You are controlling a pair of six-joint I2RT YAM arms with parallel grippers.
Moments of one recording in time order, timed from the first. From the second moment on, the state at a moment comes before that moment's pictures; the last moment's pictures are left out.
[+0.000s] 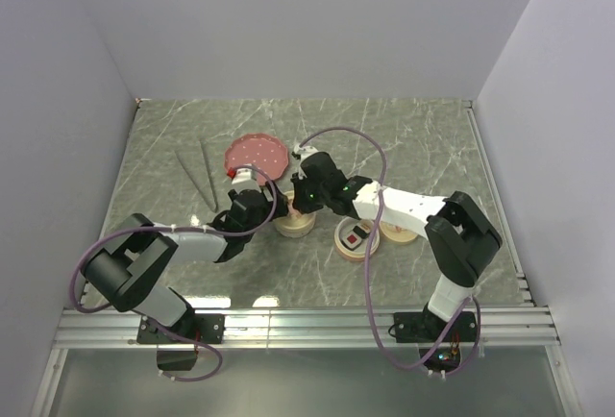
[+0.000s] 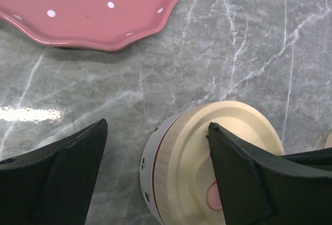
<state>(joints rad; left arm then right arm) -0.68 1.51 0.48 0.57 -0.38 -0.70 0.80 1.72 1.12 -0.16 -0.02 0.39</state>
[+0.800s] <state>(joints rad) -0.68 1.47 0.48 0.55 -0.35 -0.62 0.79 1.36 0.89 -0.03 0.11 0.39</state>
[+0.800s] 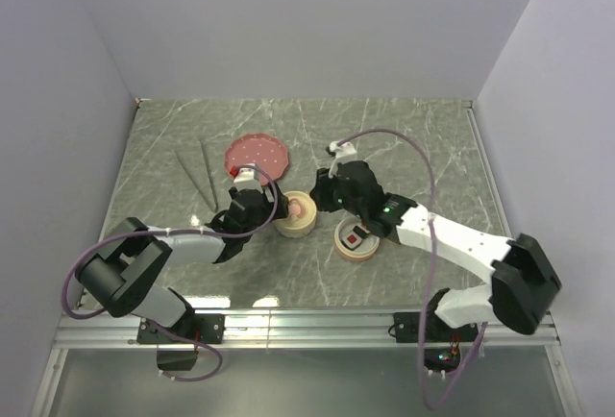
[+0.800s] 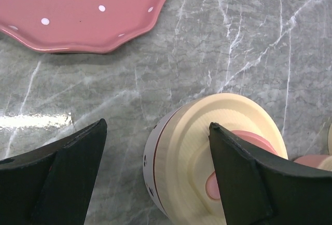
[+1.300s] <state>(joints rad) -0.68 1.20 0.52 0.46 -0.36 -0.58 0.75 1.24 0.79 -0.32 0.51 0.60</state>
